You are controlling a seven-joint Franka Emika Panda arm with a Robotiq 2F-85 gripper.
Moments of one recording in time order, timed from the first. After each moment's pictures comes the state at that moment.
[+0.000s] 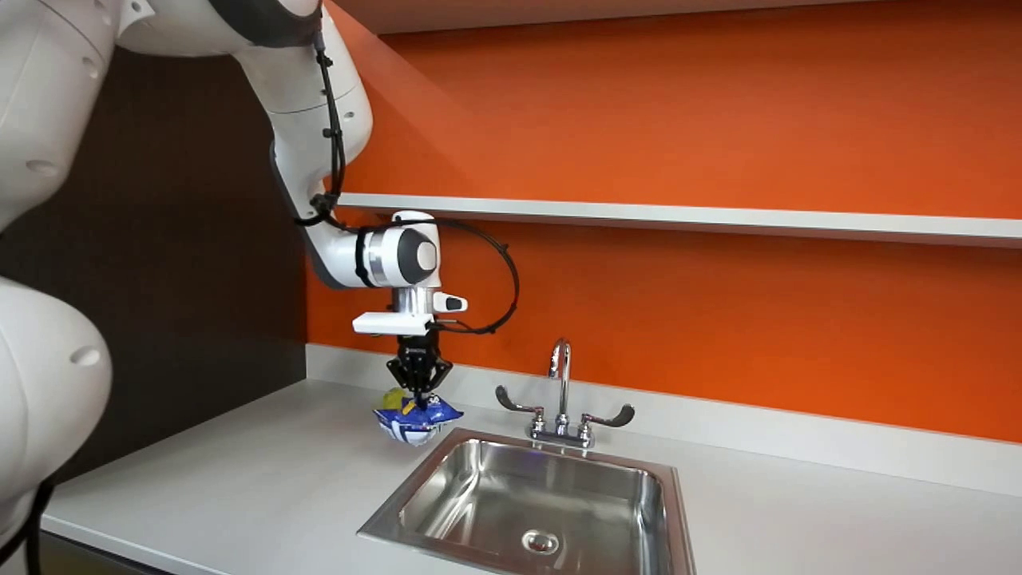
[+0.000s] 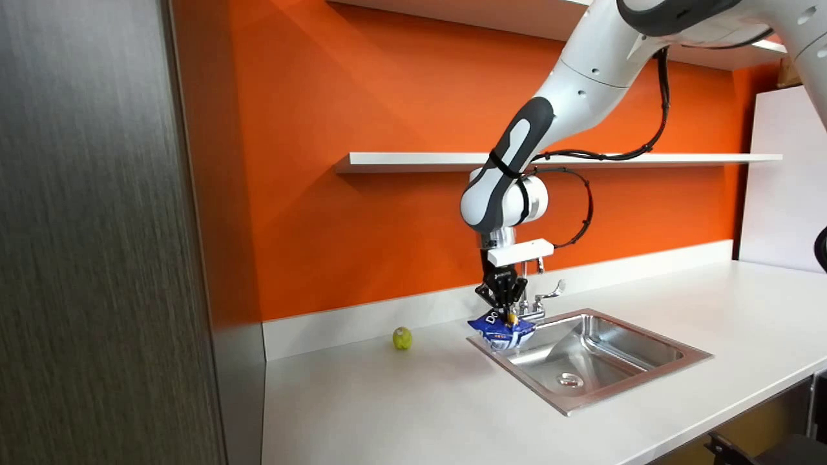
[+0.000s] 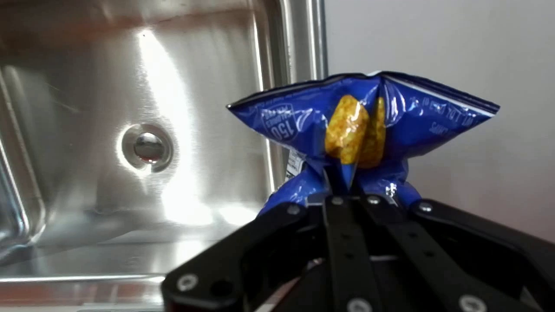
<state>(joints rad) 0.09 0.37 -0.07 -2.05 -0.11 2.36 0.12</state>
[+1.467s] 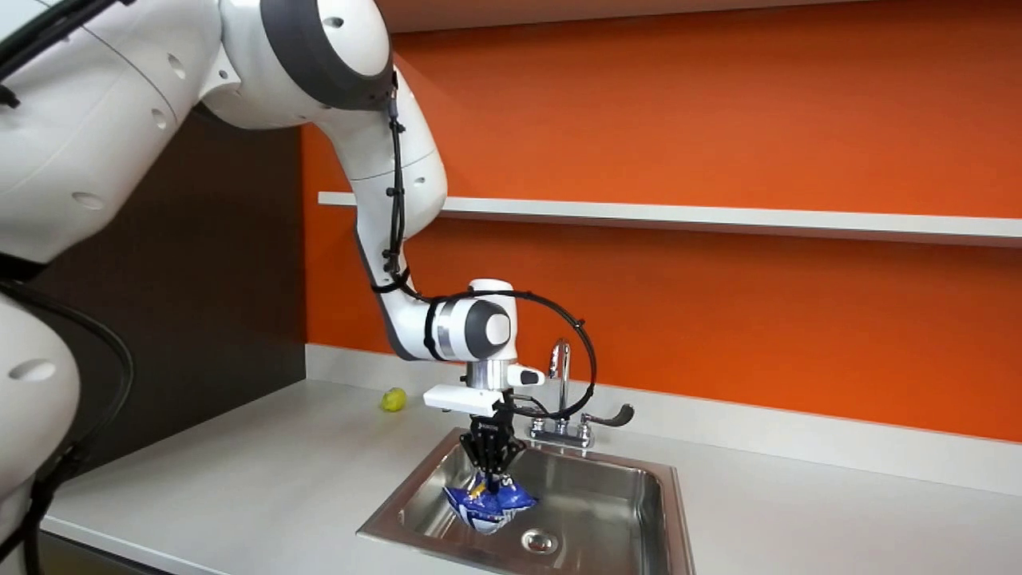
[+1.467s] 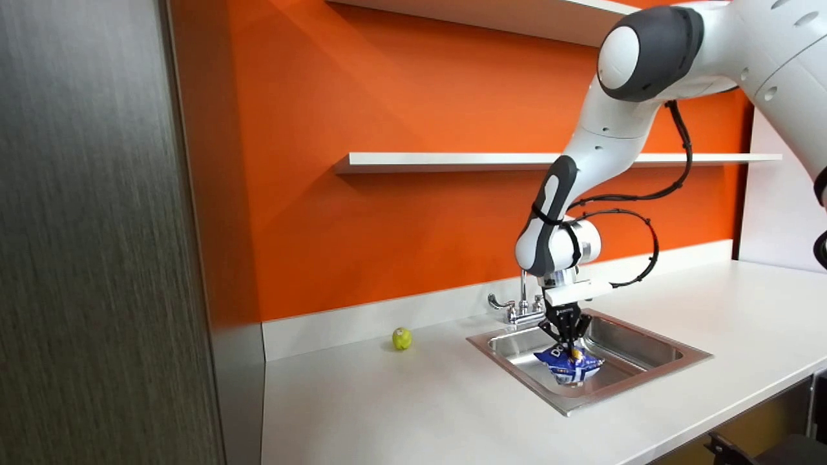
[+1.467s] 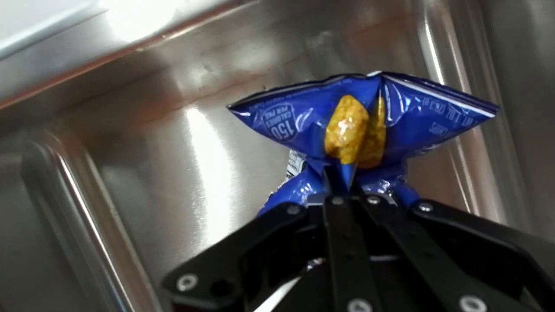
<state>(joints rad) -0.07 0.59 -0.18 -2.04 -0.09 2.49 0.12</state>
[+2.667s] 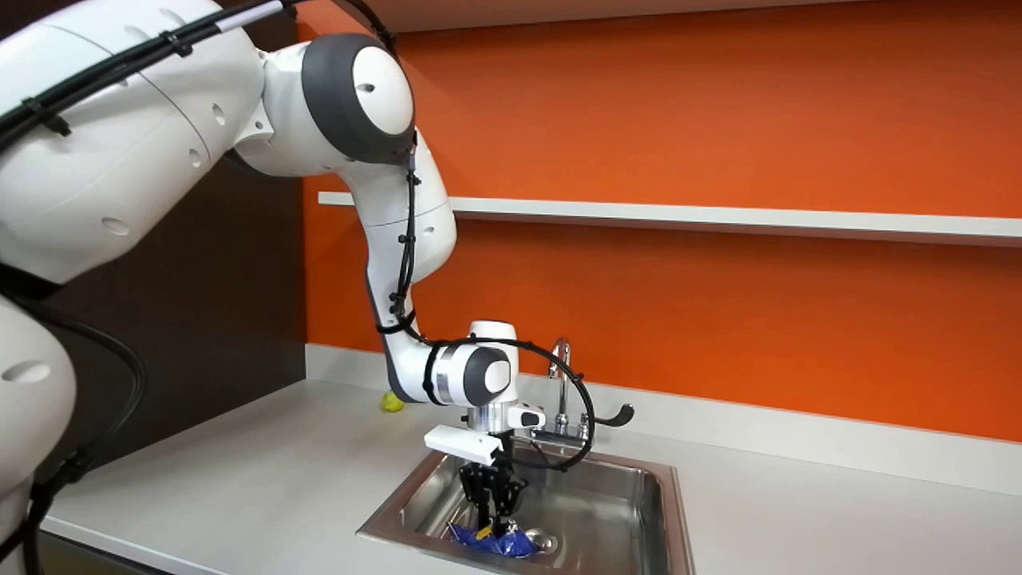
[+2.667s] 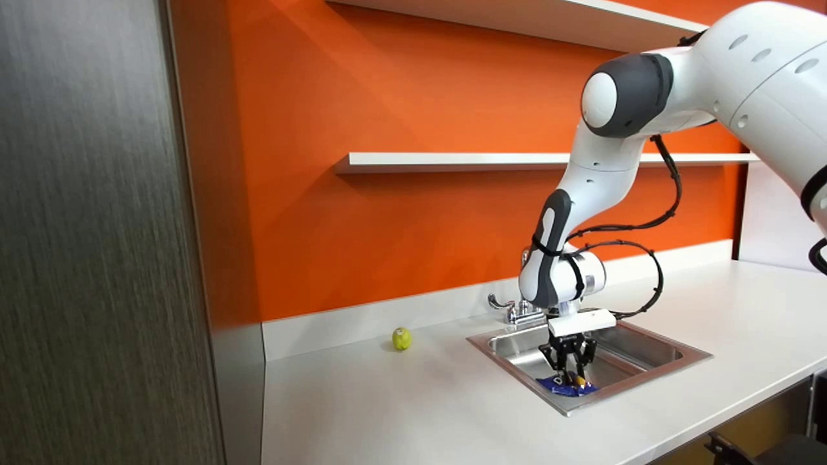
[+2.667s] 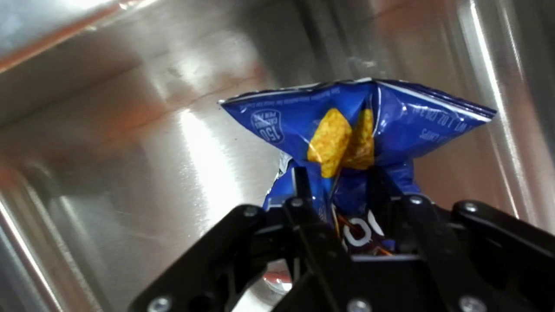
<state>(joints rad) -0.09 0.74 -0.18 -2.01 -0.05 2.62 0.12</state>
